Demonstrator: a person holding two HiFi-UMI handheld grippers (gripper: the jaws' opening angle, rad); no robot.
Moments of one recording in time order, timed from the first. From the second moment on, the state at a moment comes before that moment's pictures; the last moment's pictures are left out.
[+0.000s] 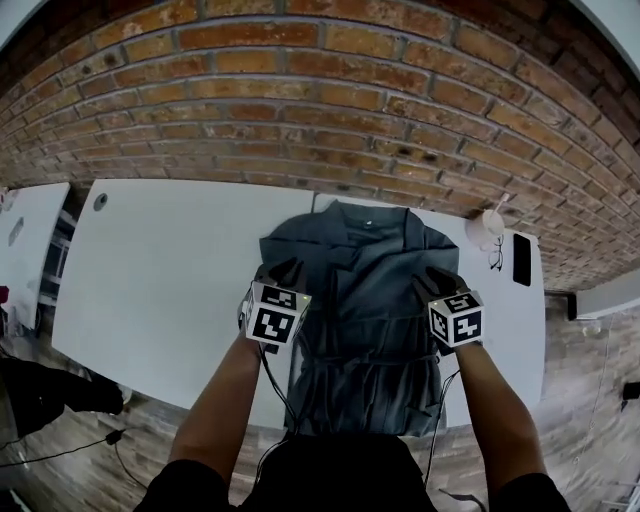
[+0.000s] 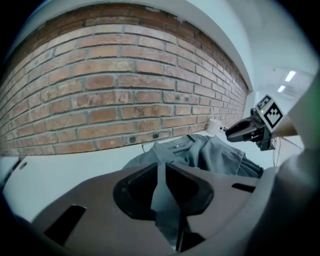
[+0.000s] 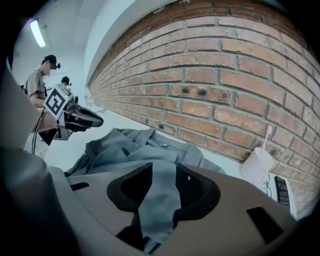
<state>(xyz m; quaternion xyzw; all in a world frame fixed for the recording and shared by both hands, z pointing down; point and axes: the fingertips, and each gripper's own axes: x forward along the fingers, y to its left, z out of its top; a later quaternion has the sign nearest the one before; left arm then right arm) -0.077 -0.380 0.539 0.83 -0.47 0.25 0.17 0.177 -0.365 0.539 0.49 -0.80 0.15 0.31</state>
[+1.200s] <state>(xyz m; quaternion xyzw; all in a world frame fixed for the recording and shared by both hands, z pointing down) 0.006 -0.527 0.567 0.82 -0.41 0.40 0.04 0.184 -0.514 0.574 0.36 -0.83 0.00 0.42</state>
